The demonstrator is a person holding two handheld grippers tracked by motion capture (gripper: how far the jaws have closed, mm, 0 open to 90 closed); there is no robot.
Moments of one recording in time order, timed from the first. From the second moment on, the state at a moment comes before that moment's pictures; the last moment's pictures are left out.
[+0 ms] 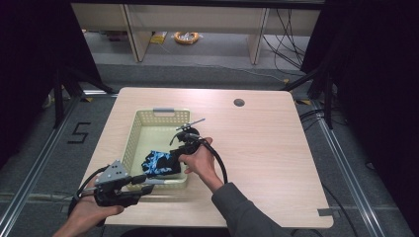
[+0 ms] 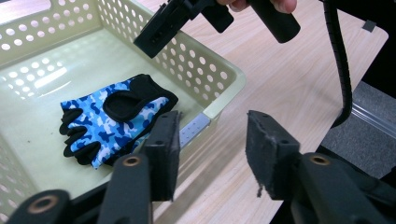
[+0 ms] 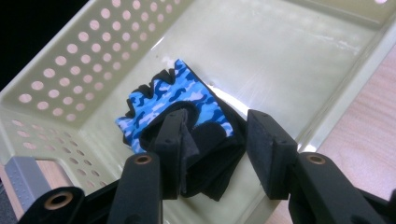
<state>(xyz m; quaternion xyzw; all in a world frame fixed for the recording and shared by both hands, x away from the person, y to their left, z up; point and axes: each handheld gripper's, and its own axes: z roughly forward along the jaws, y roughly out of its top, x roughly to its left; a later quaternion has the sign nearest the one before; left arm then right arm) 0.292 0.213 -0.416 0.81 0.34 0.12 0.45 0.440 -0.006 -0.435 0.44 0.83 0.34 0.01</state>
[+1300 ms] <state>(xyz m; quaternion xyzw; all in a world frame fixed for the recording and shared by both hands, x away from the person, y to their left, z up) 0.274 0.184 -0.435 0.80 0.35 0.10 0.48 0.405 -0.102 -0.405 0.42 0.79 0.44 0.02</state>
